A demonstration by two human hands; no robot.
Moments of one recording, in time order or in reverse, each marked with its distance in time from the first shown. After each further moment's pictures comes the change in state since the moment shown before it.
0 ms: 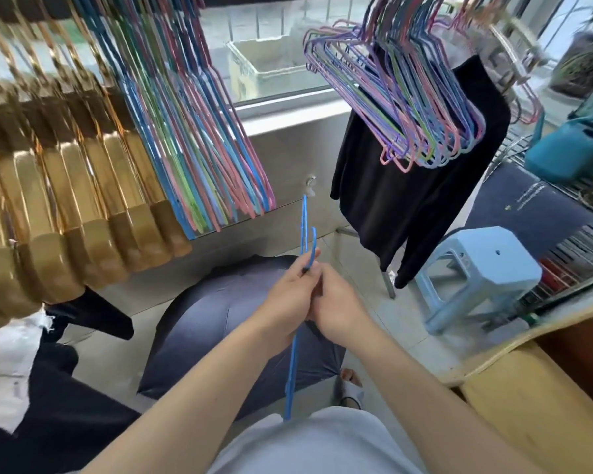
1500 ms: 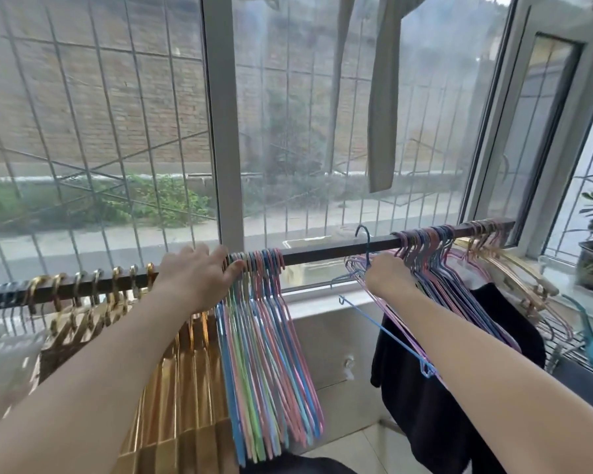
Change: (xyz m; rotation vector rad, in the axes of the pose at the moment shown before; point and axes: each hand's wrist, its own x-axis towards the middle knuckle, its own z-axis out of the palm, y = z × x) left_hand 0.008 0.340 -0.170 1.821 0.825 0.462; right_hand 0.177 -0.276 -0.174 -0.514 0.530 -0.191
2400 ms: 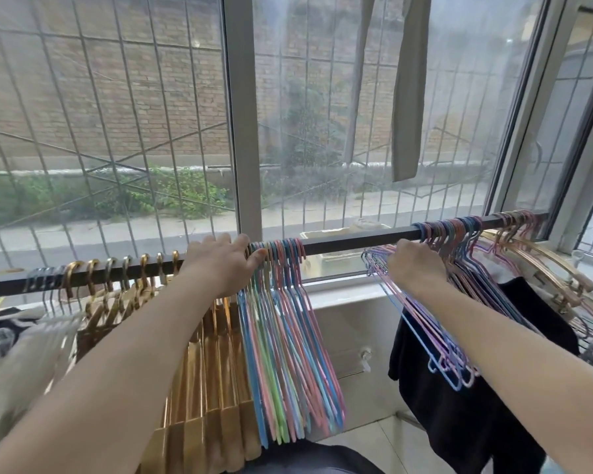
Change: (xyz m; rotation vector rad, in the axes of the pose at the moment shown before) left_hand 0.006 0.000 0.000 -0.033 -0.069 -0.024; right_hand -0.001 0.001 -0.004 -0.185 0.108 -0.142
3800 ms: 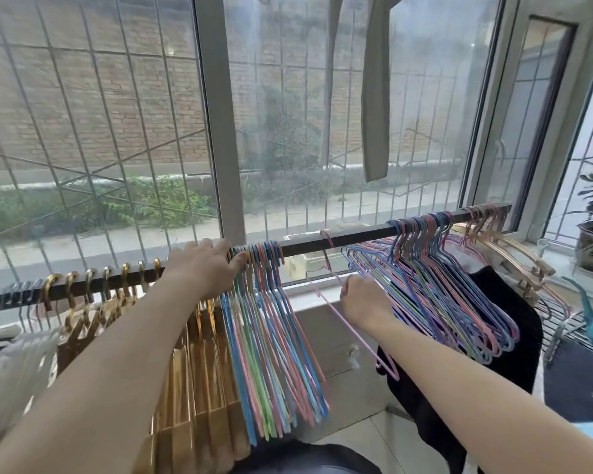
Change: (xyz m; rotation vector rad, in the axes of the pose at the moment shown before) left_hand -0.008 0.004 -0.007 -0.020 -0.046 -0.024; right_hand -0.060 -0.021 0.054 0.164 -0.157 -0.024
